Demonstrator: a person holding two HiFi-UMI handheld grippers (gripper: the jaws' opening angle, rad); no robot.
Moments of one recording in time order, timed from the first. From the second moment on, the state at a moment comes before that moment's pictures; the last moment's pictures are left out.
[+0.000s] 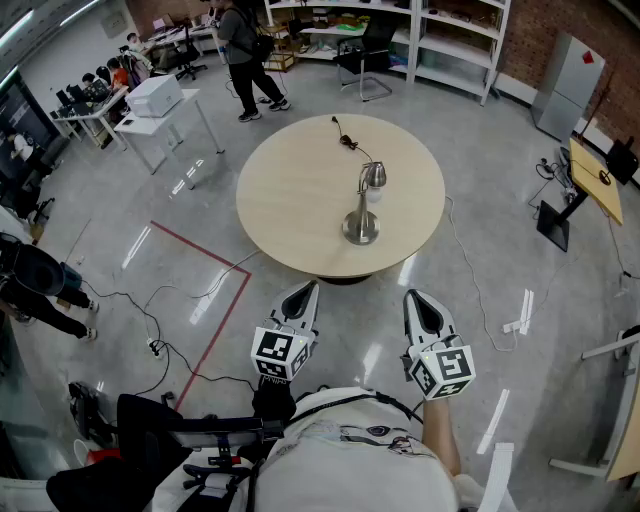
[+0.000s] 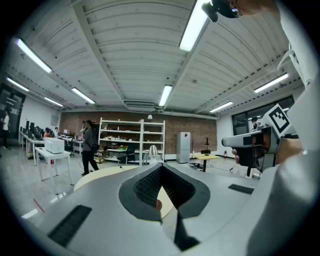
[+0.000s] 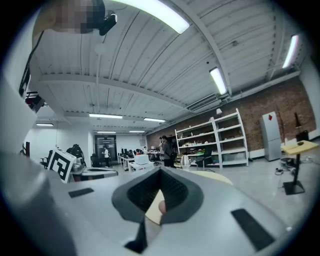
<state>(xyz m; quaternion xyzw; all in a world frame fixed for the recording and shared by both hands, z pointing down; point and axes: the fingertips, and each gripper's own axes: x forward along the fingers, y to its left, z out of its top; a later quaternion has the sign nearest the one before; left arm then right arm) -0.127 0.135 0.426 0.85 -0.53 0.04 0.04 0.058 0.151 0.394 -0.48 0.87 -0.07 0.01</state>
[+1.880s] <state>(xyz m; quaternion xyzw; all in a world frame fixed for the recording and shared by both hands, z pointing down) -0.057 0.068 0.492 0.84 -0.53 0.08 0.09 0.088 0.081 0.436 -0.44 0.89 -0.13 -0.01</state>
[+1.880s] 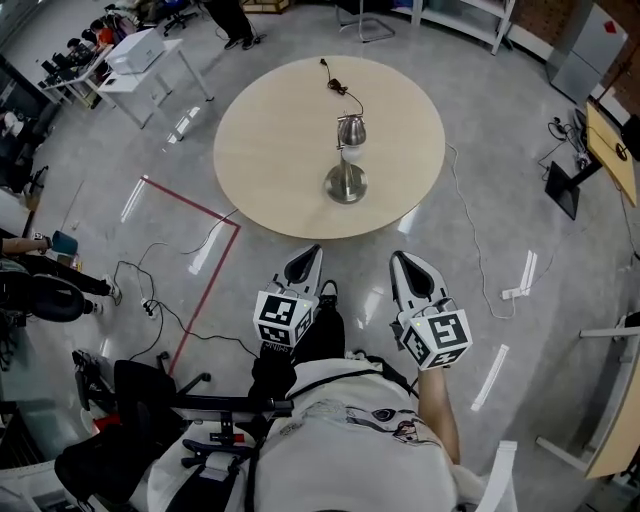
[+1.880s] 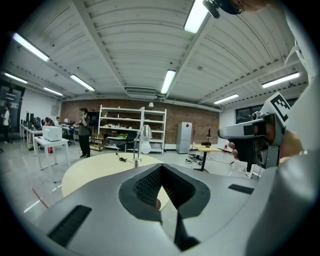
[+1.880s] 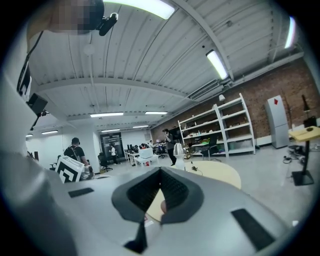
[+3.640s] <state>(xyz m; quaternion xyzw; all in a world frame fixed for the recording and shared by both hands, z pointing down) -0.098 -0.156 0.516 0.86 -0.47 0.14 0.15 0.002 -0.170 0.393 -0.44 0.89 -0.12 -0.07</state>
